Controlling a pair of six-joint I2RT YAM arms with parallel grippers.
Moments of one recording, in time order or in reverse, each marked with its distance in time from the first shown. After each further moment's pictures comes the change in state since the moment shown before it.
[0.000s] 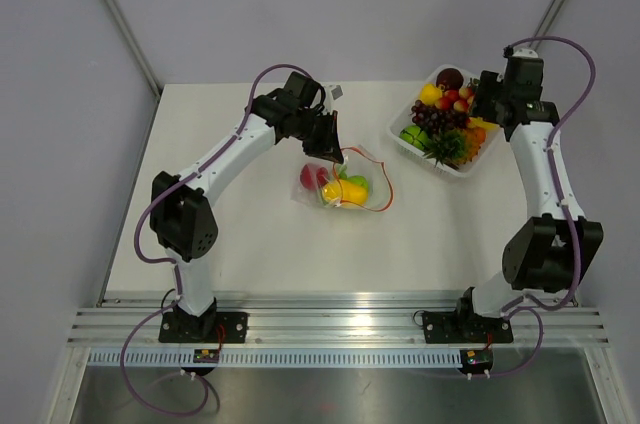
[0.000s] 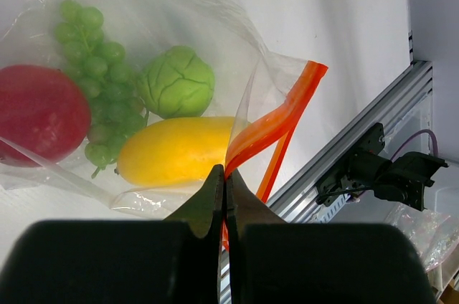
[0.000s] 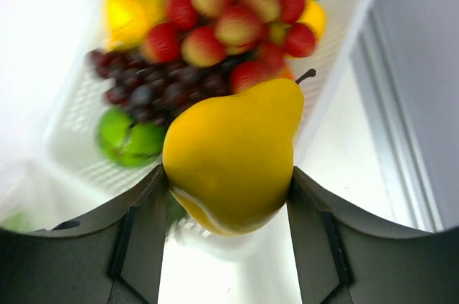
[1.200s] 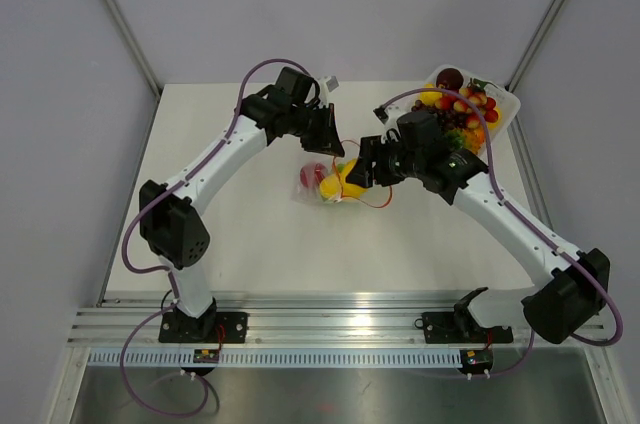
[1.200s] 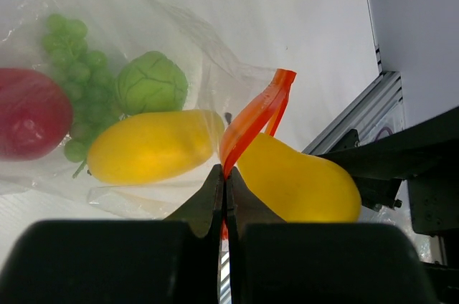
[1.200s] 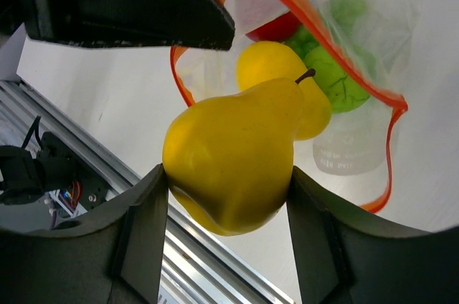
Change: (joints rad) left arm 0.000 -0.071 -0.012 0.033 0.013 -0.048; right arm 0.684 -0.302 -0.322 -0.014 -0.354 0.242
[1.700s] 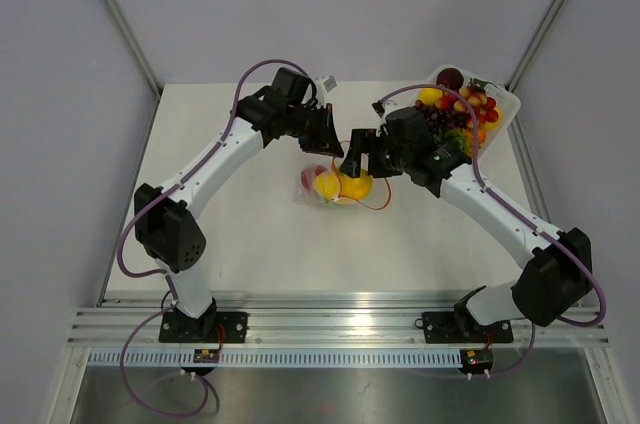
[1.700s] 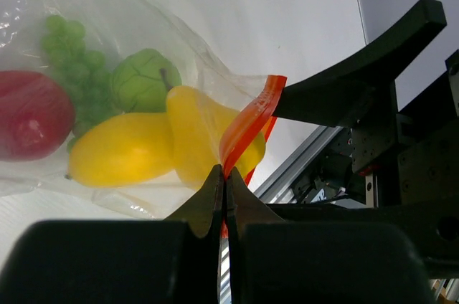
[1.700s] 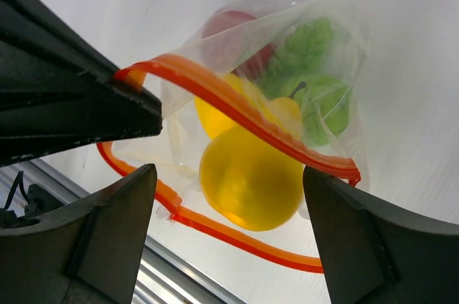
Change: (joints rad) left arm 0.000 -0.033 -0.029 0.016 0.018 -0.007; right arm 0.002 0.117 0.002 0.117 0.109 0.084
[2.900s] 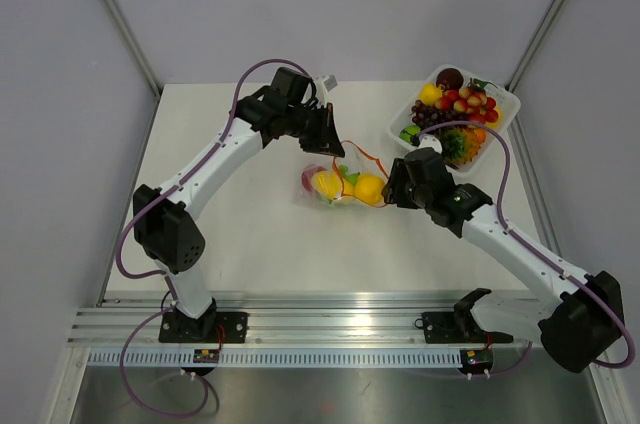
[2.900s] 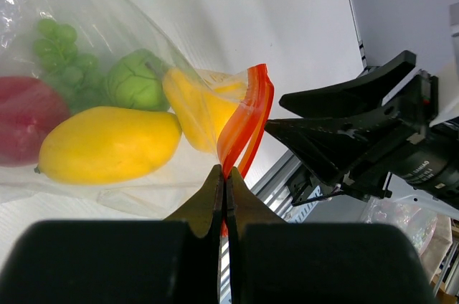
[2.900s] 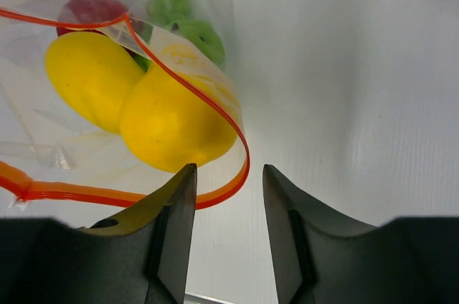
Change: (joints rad) left arm 0.000 -0.011 -0.003 0.006 0.018 0.000; right arm 0.003 -0.266 -0.324 0.000 0.316 0.144
